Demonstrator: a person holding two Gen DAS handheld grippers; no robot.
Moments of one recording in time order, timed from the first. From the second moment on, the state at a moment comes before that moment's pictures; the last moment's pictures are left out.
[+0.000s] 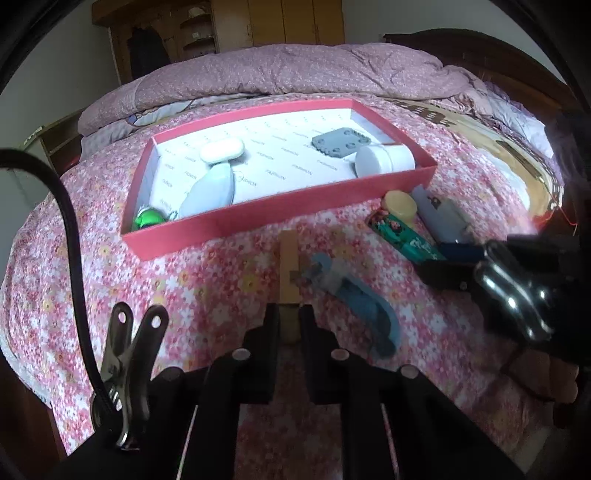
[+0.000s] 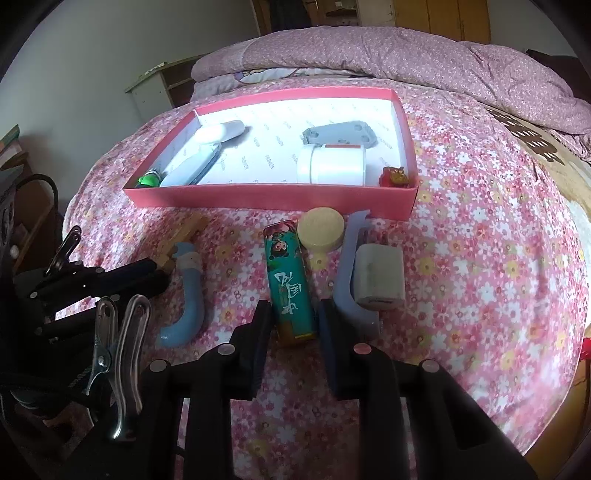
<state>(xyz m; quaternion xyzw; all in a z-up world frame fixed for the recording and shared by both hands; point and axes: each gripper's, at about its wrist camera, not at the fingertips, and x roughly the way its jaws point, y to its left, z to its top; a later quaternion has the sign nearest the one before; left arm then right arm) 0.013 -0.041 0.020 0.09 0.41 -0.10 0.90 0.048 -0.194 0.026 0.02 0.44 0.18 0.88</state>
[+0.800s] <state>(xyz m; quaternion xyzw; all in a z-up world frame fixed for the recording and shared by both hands) 0.025 0.022 0.013 0.07 0.39 0.05 0.92 0.021 -0.202 0.022 0.01 0.45 0.19 0.87</state>
